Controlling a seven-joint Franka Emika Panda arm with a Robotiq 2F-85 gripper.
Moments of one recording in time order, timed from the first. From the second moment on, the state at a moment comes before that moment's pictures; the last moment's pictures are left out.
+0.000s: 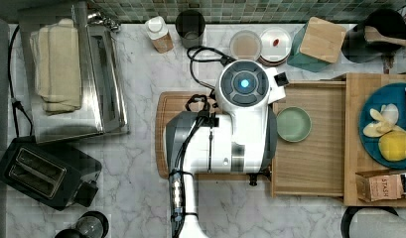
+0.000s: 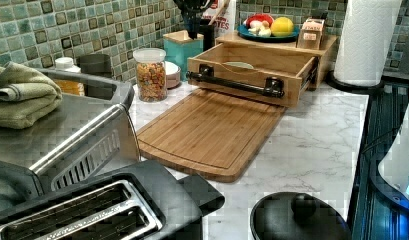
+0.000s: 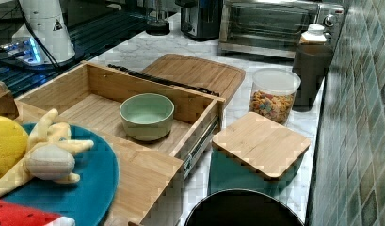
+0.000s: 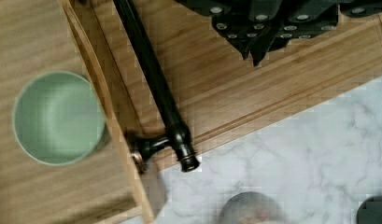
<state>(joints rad) -0.02 0.05 -0.02 -2.00 -0.06 0.48 -0.39</state>
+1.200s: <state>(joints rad) 0.05 0.10 0.03 -2.25 -0.35 0.73 -0.40</state>
